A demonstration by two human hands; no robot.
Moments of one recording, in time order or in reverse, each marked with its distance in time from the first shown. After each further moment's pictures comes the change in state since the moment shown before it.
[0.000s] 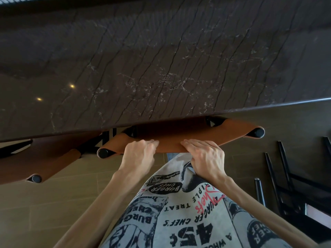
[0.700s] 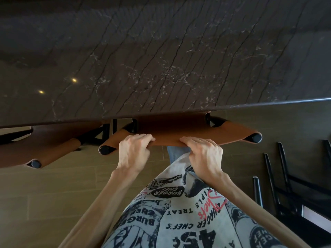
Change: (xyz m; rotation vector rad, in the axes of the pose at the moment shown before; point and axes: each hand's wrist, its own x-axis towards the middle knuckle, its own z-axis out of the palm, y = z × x) left_hand -0.016 -0.002 0.024 -0.216 0.391 -0.078; right_hand -0.014 0.009 0.024 0.055 0.116 0.039
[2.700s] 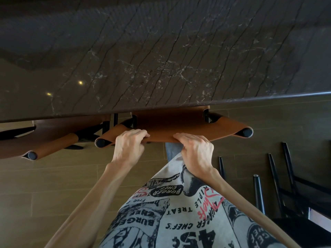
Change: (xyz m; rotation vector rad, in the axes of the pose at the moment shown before) left_hand -0.008 -0.008 0.018 0.045 -0.051 0.040; right_hand -0.011 0.006 0.014 0.083 0.048 -0.011
